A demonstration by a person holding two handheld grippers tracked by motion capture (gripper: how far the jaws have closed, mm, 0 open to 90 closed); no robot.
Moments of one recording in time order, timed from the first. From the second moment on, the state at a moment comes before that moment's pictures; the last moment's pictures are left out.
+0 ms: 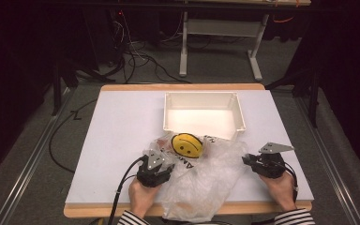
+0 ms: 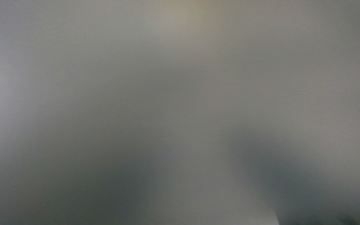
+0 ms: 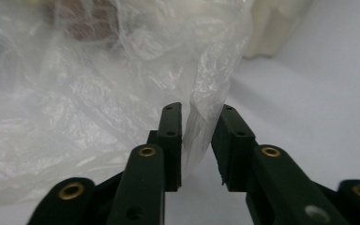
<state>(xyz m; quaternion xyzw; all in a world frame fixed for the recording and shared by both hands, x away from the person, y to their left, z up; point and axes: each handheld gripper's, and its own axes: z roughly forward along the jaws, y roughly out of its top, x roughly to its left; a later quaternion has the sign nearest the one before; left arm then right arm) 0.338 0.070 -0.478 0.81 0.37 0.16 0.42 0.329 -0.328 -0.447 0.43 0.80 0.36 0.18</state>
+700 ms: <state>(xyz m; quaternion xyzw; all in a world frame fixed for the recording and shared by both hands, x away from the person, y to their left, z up) 0.340 0.071 -0.483 0.81 0.38 0.16 0.43 0.306 -0.233 -0.433 0.28 0.87 0.38 0.15</state>
